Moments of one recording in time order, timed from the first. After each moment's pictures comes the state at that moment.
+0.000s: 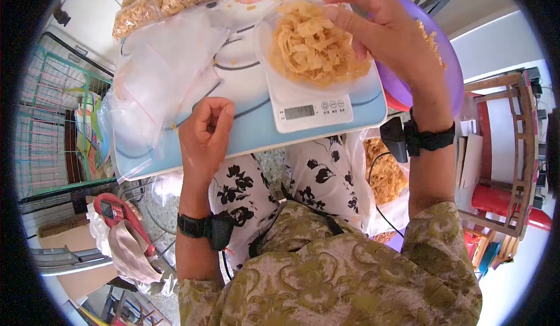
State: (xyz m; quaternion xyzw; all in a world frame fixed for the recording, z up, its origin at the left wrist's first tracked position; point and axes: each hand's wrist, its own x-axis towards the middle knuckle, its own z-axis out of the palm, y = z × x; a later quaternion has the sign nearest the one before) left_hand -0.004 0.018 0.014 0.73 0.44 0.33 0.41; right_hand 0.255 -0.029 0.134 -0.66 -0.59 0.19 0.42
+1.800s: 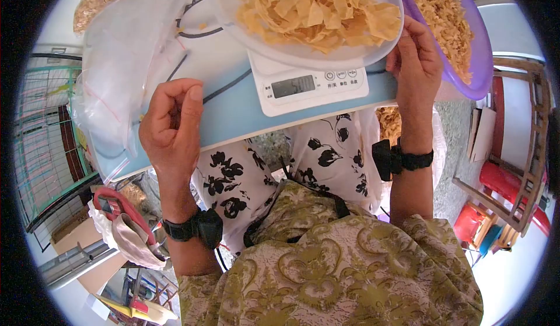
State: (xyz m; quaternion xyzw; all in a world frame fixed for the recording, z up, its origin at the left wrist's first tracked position) left_hand -0.003 0.015 0.009 0.72 0.47 0.33 0.40; right_hand 0.293 -0.097 -0.003 -0.67 -0.37 0.15 0.63
